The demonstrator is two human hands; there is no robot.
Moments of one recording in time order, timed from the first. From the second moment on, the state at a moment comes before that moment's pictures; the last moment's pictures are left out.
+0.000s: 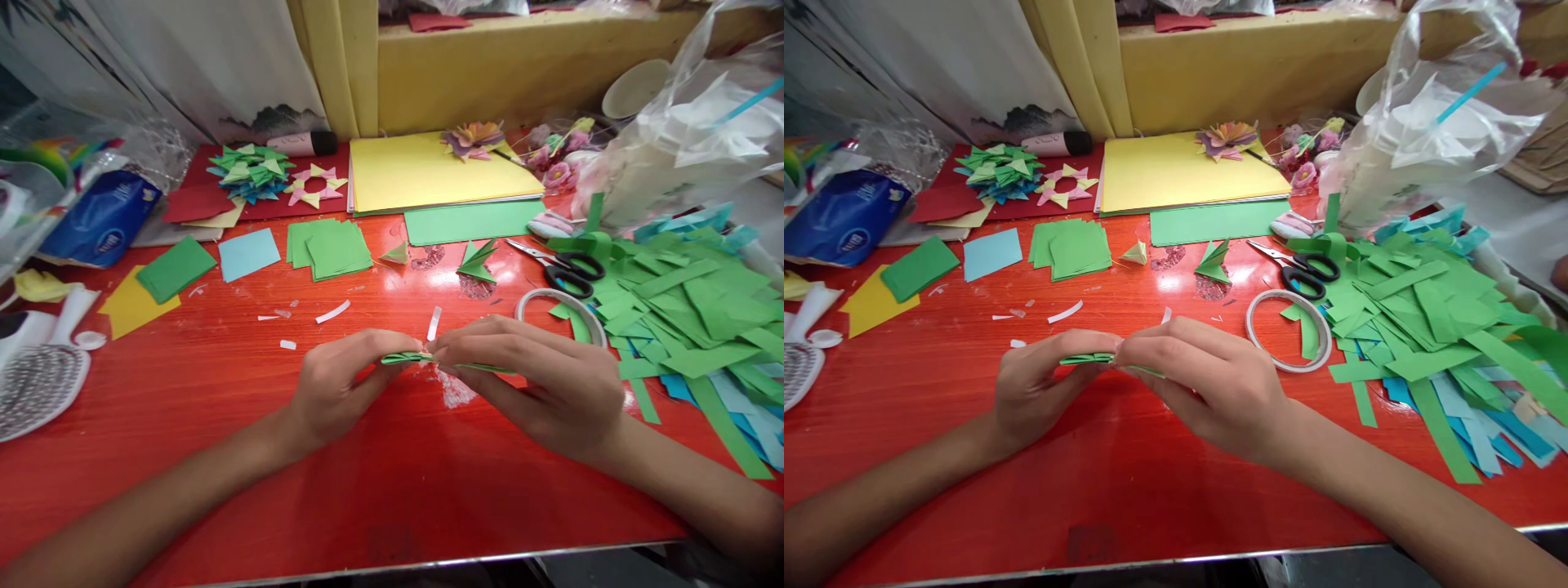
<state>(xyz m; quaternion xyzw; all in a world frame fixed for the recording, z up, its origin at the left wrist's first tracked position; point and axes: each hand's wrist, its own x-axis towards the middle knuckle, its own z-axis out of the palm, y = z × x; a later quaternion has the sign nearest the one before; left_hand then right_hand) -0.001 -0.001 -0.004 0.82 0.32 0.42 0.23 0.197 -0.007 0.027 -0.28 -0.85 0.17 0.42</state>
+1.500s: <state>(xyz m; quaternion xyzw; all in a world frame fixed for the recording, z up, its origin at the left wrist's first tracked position) -0.002 -0.003 -0.004 0.82 0.31 0.42 0.22 0.197 -0.012 0.030 -0.28 -0.87 0.13 0.39</state>
